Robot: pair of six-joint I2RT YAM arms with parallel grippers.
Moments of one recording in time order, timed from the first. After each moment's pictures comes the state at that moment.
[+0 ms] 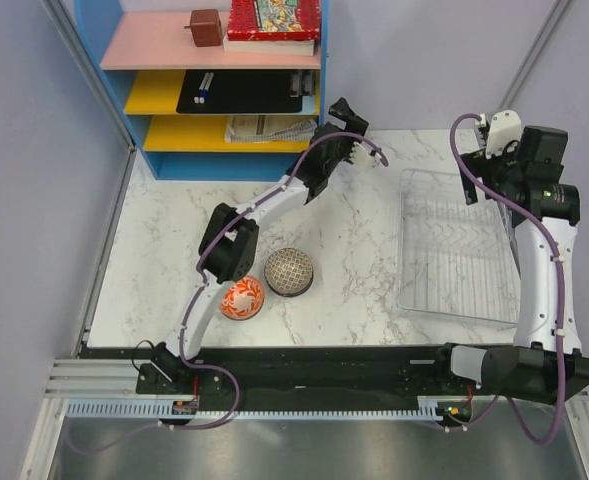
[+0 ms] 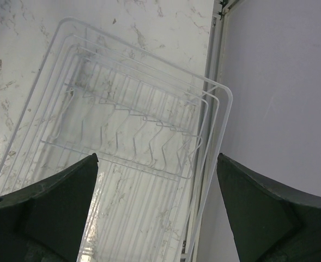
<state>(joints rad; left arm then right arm) -0.65 2.47 2.15 0.27 -0.18 1.69 -0.20 1.25 1.49 -0.82 -0.10 -0.44</state>
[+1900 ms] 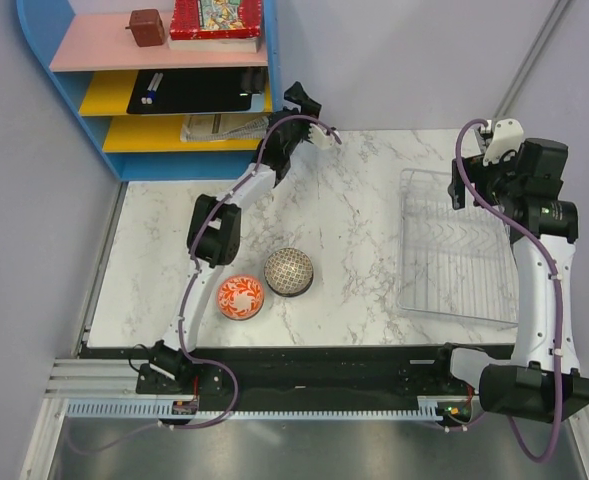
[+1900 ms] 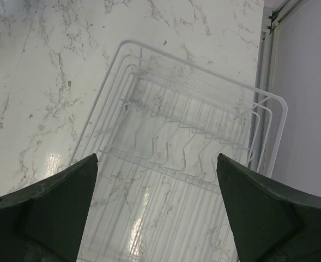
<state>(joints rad) -0.41 2.63 2.29 0.38 -0.02 1.70 -0.20 1.16 1.39 -0.77 -0.28 -0.28</state>
